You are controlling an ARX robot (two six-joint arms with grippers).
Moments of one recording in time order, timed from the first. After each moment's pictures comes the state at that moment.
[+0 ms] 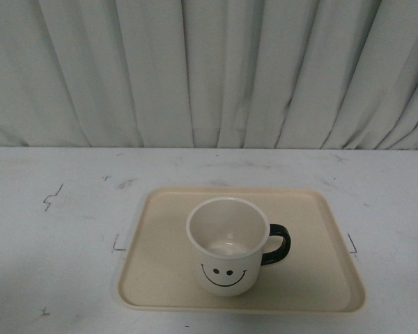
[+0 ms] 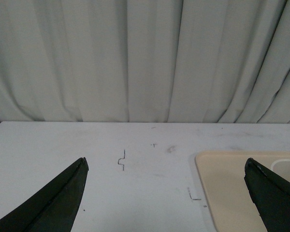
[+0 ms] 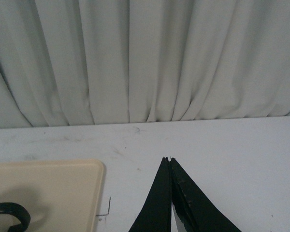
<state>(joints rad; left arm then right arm) 0.00 0.01 0.01 0.00 0.00 -0.01 0.01 1.01 0.06 0.92 0.01 -0.01</state>
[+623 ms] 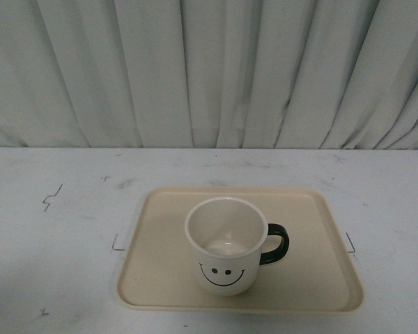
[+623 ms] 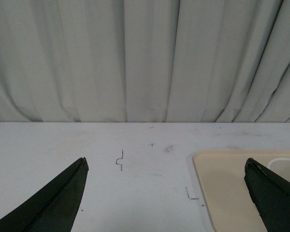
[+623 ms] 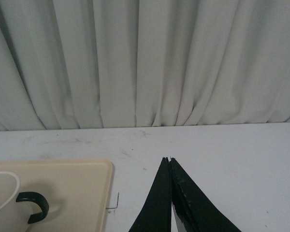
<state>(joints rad) 0.00 0.01 0.01 0.00 0.00 -0.01 0.00 0.51 0.01 0.50 0.00 -0.01</state>
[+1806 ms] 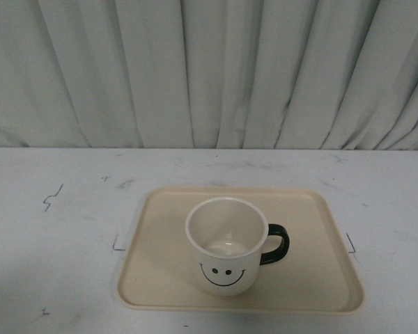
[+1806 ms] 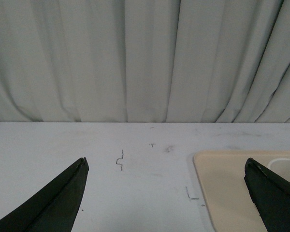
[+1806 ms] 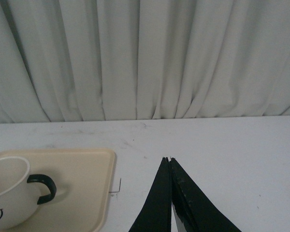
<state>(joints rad) 0.00 0.01 0.01 0.00 0.00 -0.01 0.00 0.00 0.01 -0.01 0.00 -0.01</state>
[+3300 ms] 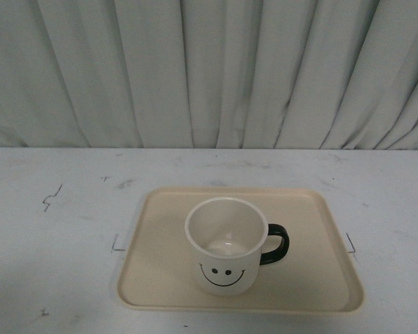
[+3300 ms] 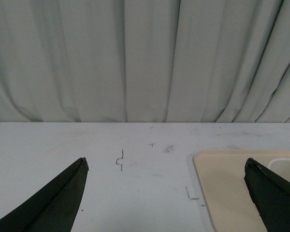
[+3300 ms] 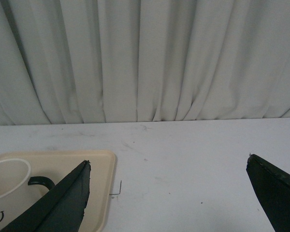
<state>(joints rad) 0.00 0.01 0.01 0.00 0.00 -0.01 0.00 0.00 0.01 0.00 0.00 -0.01</state>
